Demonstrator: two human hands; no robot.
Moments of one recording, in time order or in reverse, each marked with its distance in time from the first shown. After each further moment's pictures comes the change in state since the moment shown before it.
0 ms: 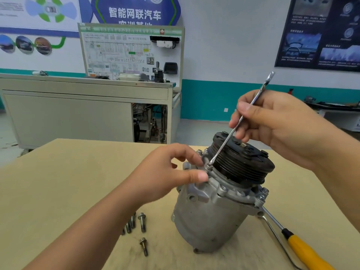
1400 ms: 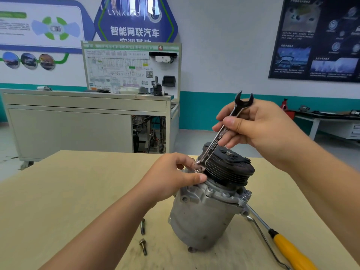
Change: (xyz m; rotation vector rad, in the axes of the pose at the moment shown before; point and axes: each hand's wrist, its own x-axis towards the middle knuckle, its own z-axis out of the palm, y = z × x) left_hand 0.004 0.015 0.016 -0.019 0.085 -0.211; right_hand -0.011 -0.019 0.003 -0.070 0.042 -0.107
